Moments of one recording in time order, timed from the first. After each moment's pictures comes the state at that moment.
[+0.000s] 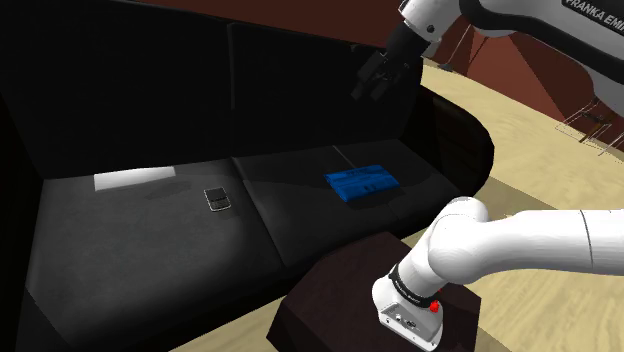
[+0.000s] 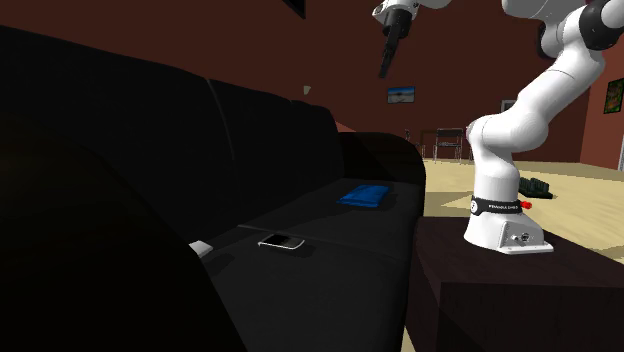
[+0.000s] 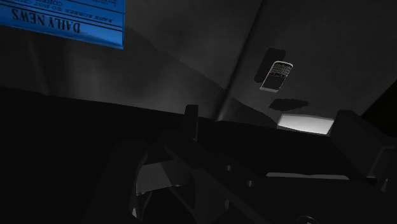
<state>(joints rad) 0.01 -0.83 -0.05 -2.27 0.04 1.70 0.10</state>
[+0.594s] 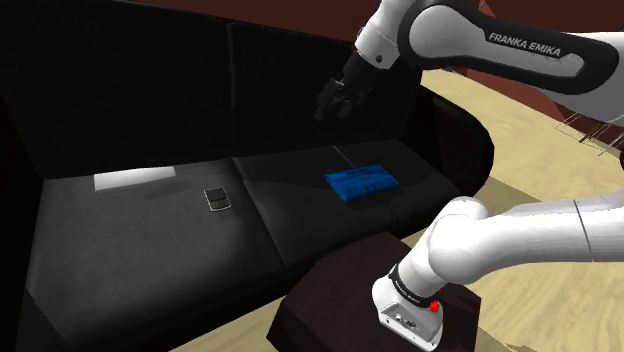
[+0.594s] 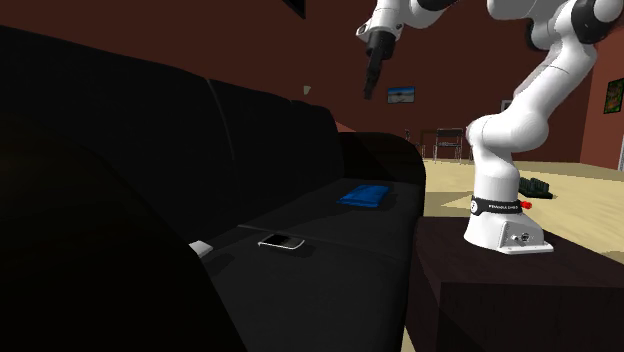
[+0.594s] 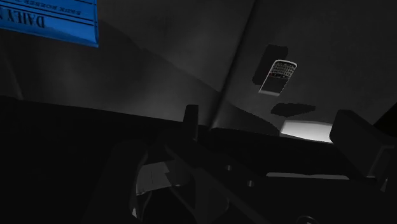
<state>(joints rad) 0.02 -0.71 0.04 -2.38 0.06 1.92 0.19</state>
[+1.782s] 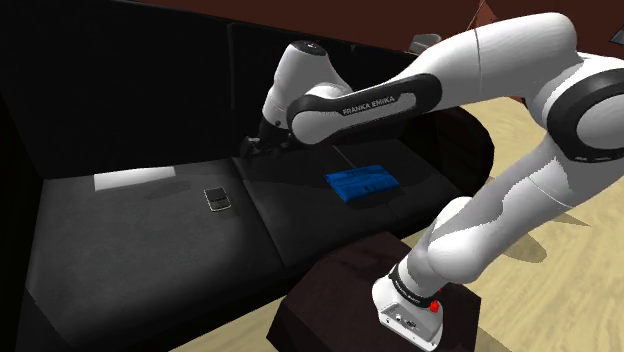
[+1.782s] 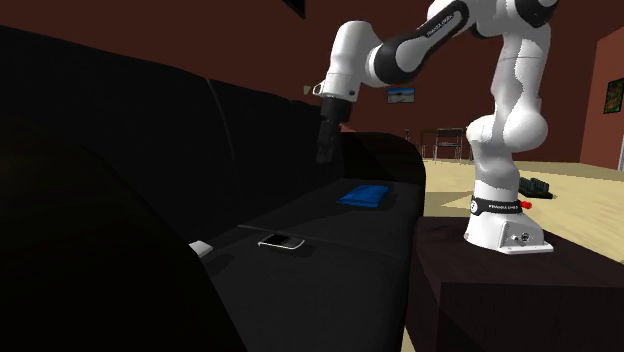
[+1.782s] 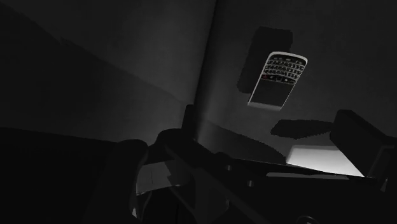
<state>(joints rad) 0.00 -0.17 0.25 -2.37 -0.04 2.42 0.47</state>
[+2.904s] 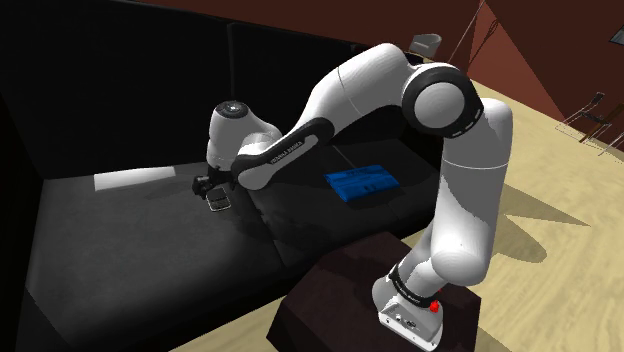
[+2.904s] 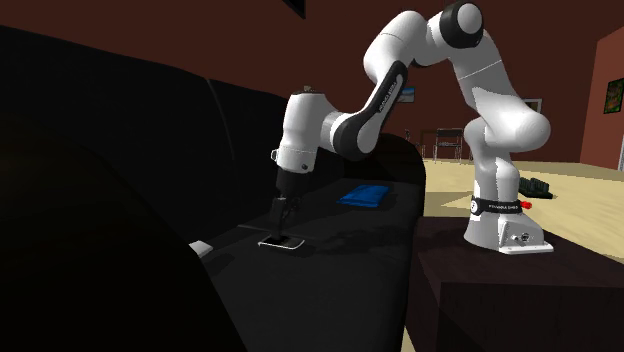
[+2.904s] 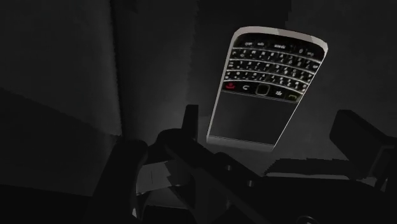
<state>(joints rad) 0.10 0.46 0.22 -2.01 -0.41 2.60 0.85</state>
